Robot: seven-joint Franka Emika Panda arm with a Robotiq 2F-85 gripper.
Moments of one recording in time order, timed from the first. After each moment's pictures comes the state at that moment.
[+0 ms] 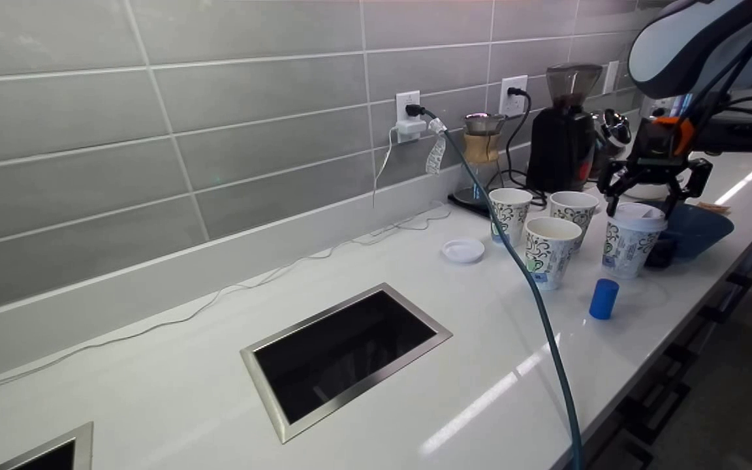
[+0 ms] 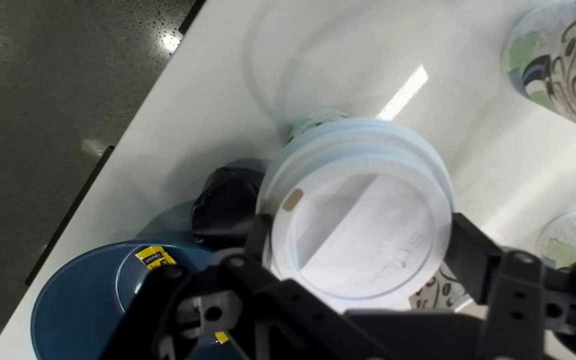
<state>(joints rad) 0.01 0.36 -0.04 -1.80 -0.02 2.24 0.27</state>
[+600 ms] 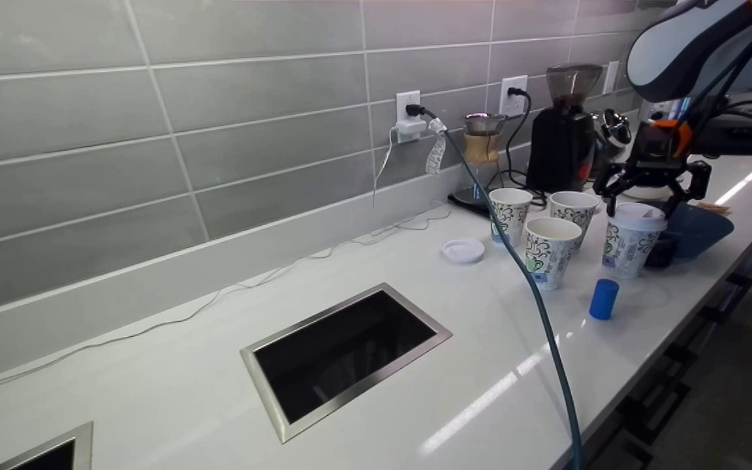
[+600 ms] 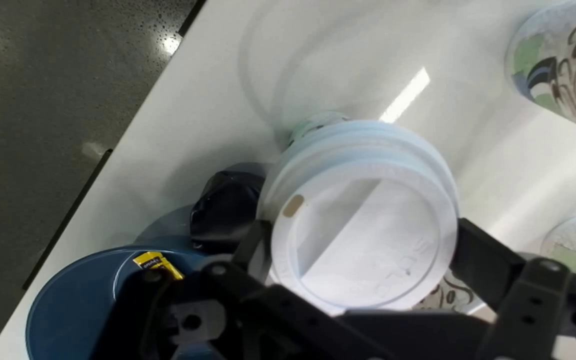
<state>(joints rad) 0.01 0.37 -0.04 -1.79 -0.02 2.24 0.27</state>
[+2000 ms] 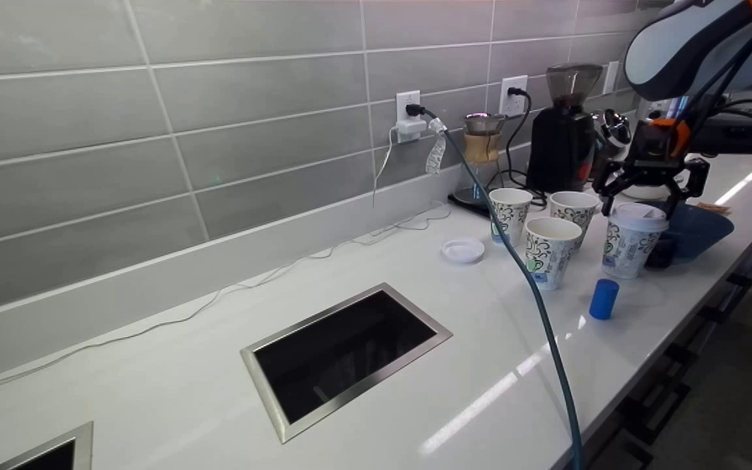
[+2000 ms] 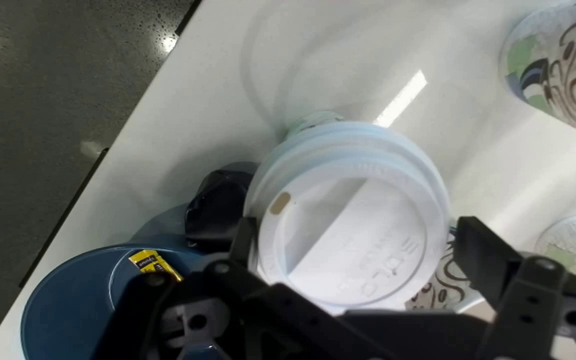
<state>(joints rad) 0.01 0.37 -0.04 -1.79 -0.02 2.23 0.27</state>
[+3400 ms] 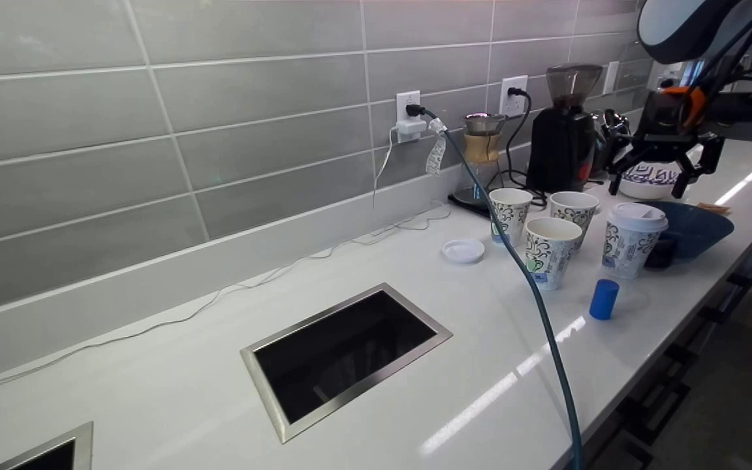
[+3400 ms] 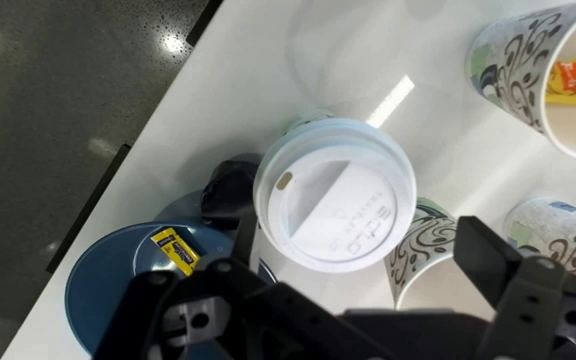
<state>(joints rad) 0.02 0.29 -0.05 -1.79 -0.02 2.17 0.29</state>
